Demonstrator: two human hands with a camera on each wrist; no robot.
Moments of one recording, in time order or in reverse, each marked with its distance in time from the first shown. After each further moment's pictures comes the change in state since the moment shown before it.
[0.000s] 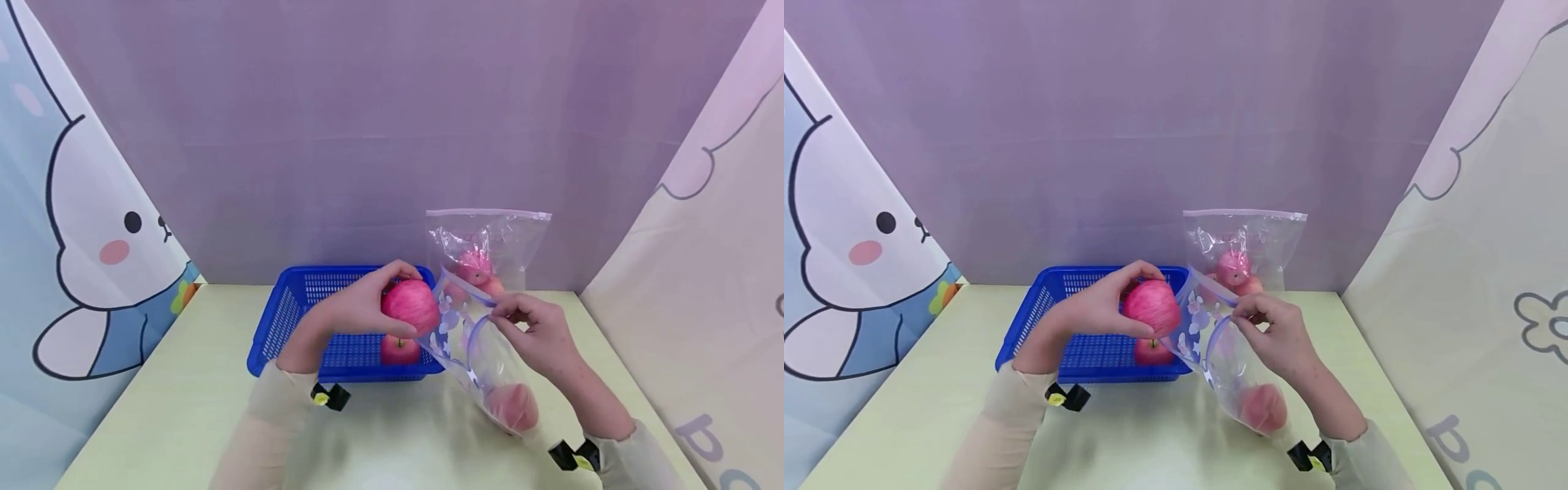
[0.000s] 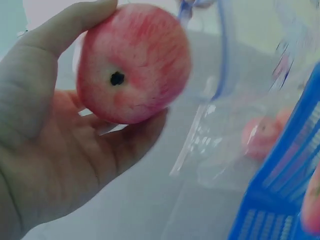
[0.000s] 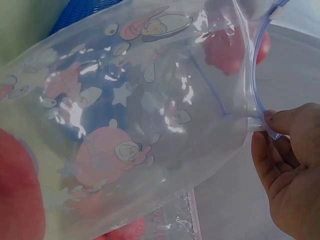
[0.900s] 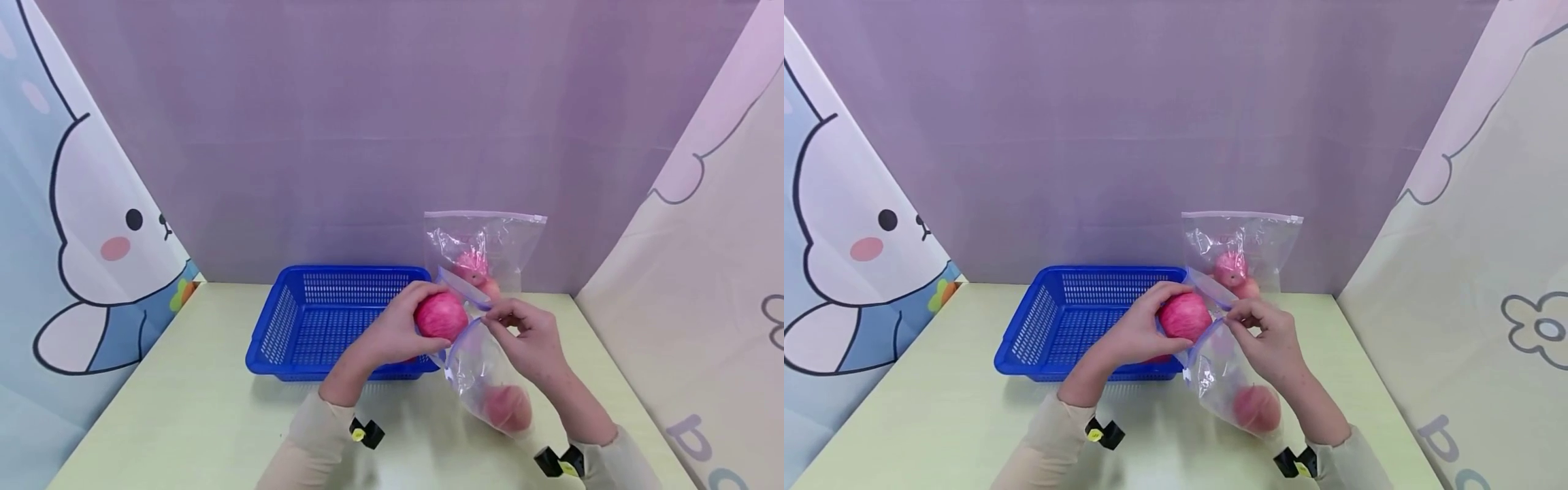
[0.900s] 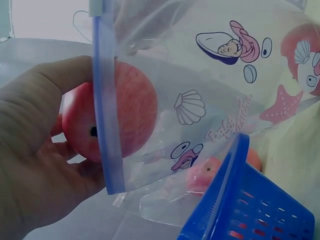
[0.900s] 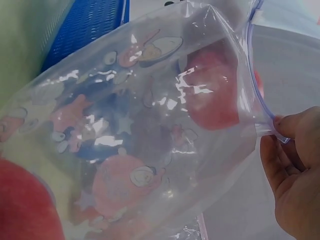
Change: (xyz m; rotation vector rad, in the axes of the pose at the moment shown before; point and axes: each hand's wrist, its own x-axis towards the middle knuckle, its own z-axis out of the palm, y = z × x) left_hand 0.020 -0.018 0.072 0.118 0.263 0.106; right_hand 0.001 -0.038 0.006 0.104 0.105 -0.024
